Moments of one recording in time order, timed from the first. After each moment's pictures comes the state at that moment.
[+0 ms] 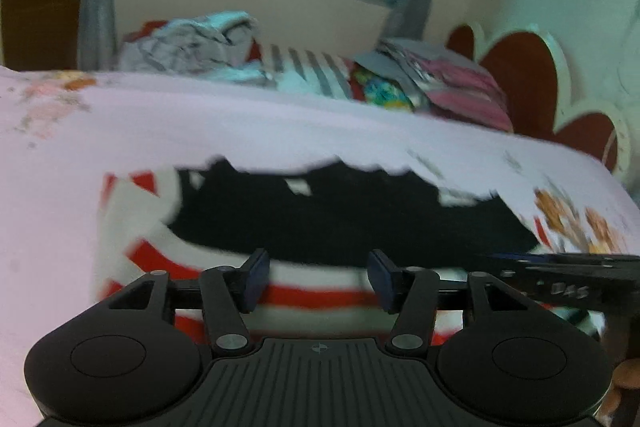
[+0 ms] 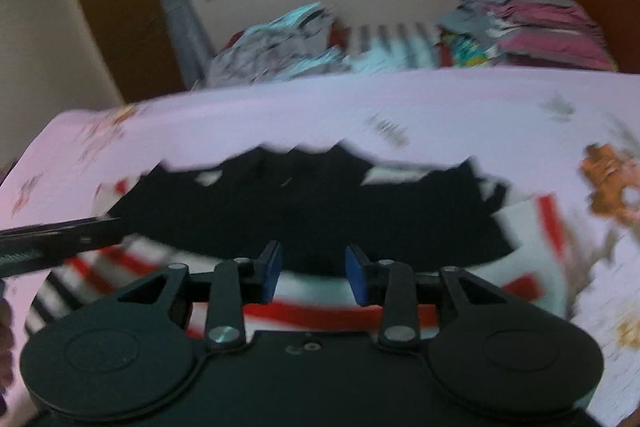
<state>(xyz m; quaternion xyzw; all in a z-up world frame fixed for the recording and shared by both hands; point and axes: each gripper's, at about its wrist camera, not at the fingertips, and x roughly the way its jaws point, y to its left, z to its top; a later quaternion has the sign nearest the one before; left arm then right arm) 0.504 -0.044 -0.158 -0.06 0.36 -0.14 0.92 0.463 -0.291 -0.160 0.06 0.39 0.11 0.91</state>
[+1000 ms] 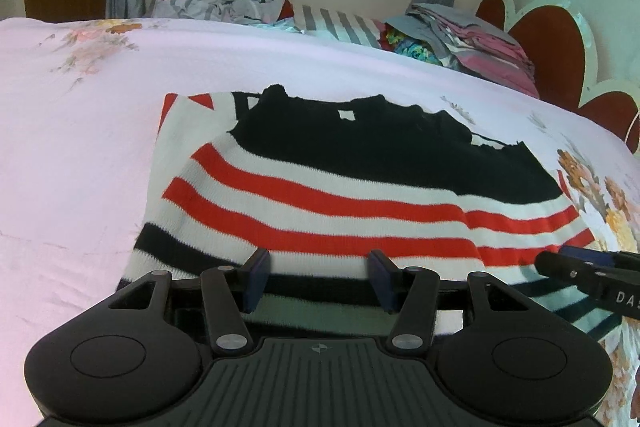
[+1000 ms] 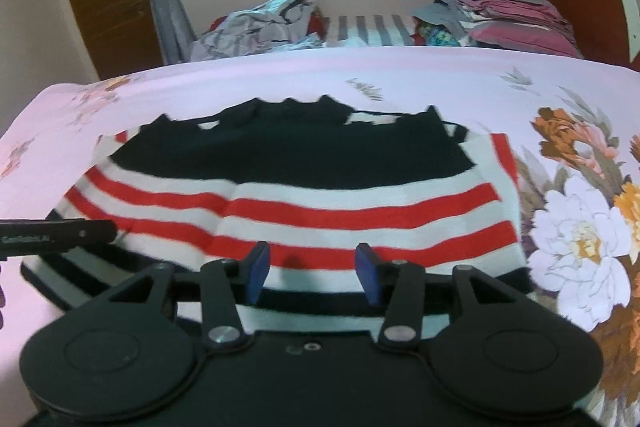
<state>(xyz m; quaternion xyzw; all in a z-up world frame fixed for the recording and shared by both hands) 0.466 -0.010 -0.172 -0.06 0.42 -0.10 0.90 0.396 -0.286 -0.157 0.04 0.39 0.06 0.92</state>
